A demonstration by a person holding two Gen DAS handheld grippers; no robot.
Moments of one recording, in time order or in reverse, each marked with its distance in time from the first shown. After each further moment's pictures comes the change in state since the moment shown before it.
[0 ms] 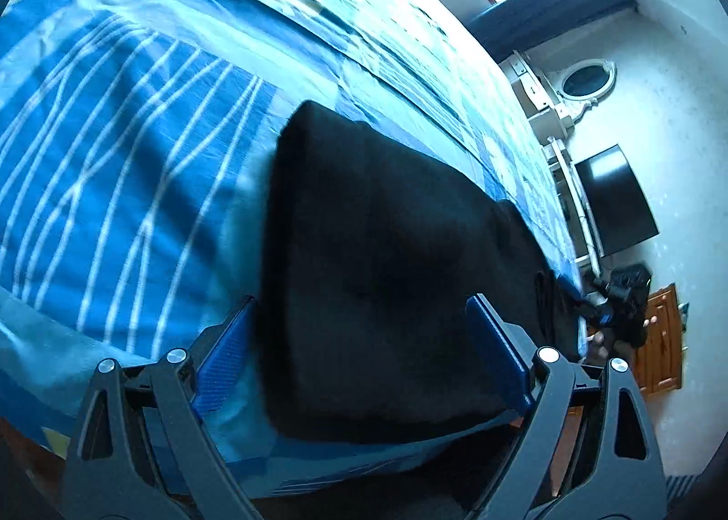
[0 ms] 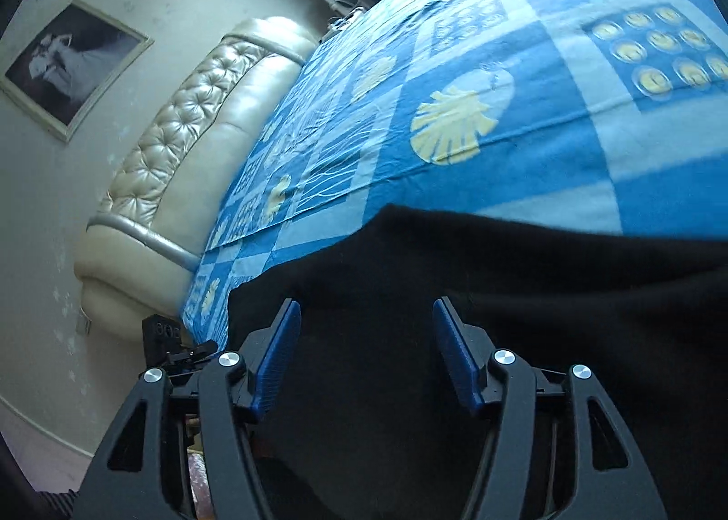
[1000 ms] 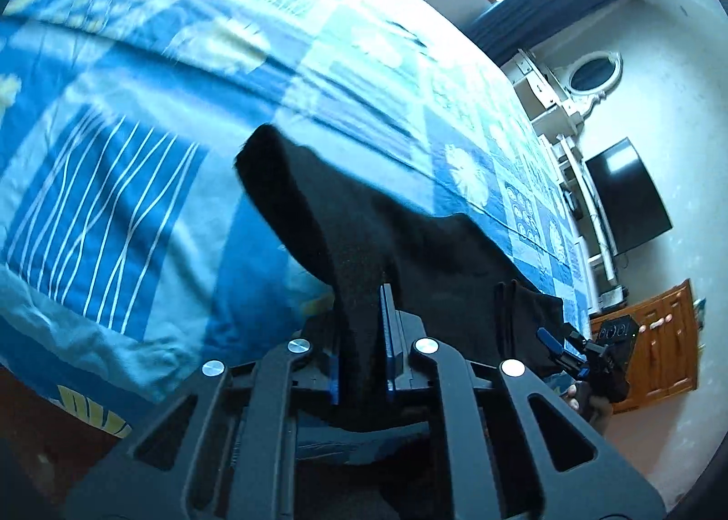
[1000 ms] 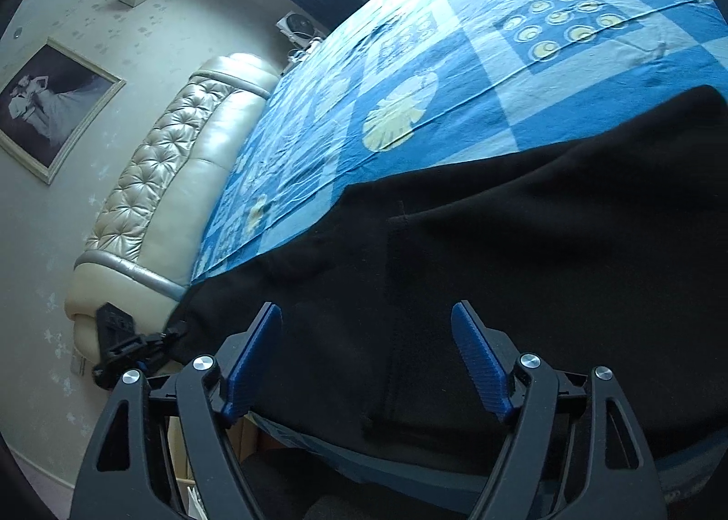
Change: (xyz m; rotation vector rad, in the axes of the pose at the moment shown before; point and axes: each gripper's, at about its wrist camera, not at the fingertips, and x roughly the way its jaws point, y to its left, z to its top) left arm -0.022 -0.108 0.020 0.077 -0.023 0.105; right arm -0.048 -0.005 -0.044 0.096 -0.102 -0.102
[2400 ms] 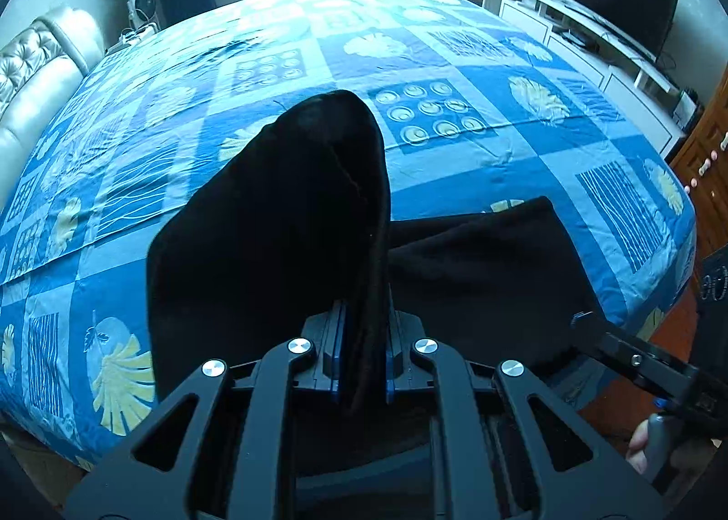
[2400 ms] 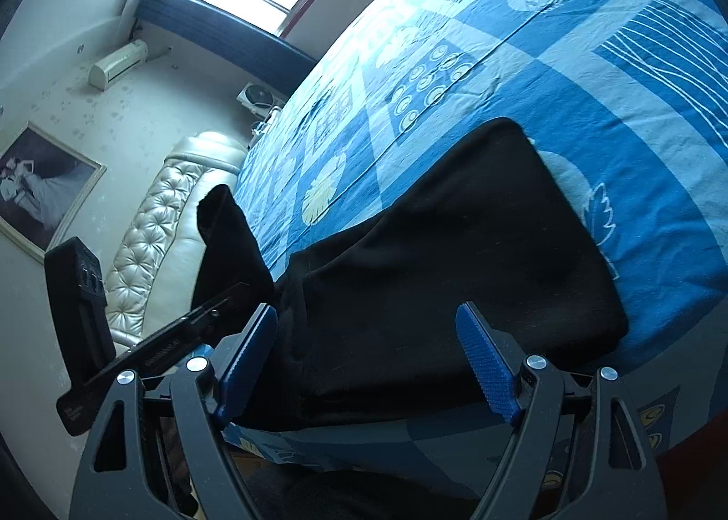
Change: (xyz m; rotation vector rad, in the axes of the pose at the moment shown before) left arm 0.173 -0.328 -0.099 0.606 0.038 0.353; right arm -0.116 -0.079 -0.018 0.180 -0.180 -0.005
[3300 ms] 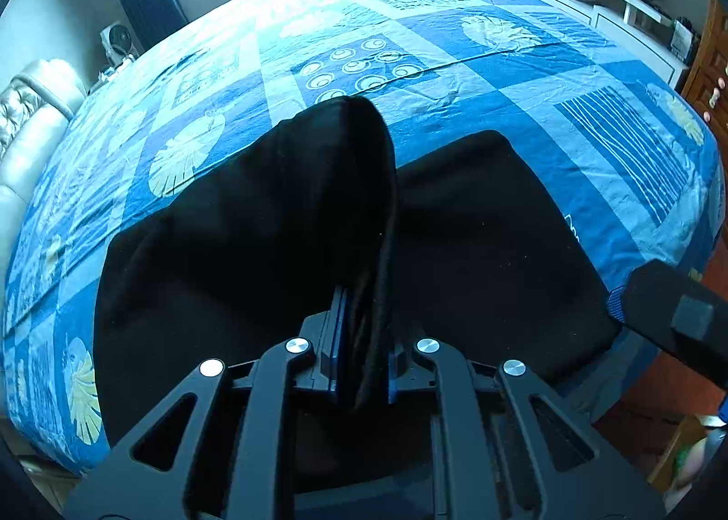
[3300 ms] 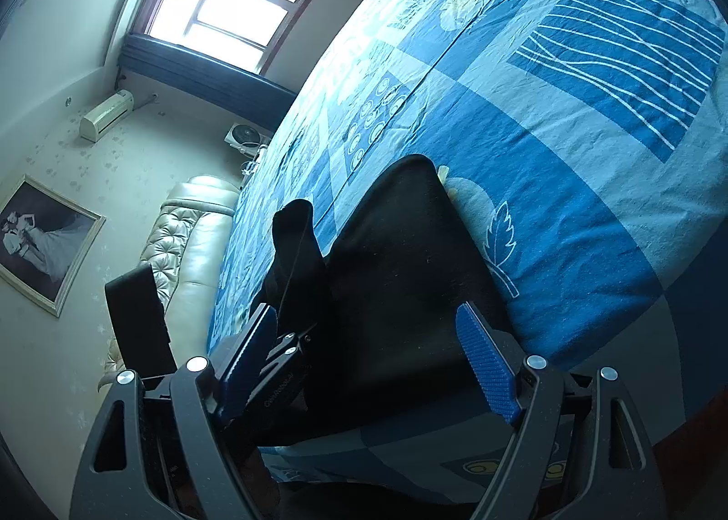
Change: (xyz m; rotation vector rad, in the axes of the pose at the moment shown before) left arm 0.057 -0.101 -0.018 0.162 0.022 0.088; right arm -0.033 -0.043 0.006 0.104 -0.075 -0.002
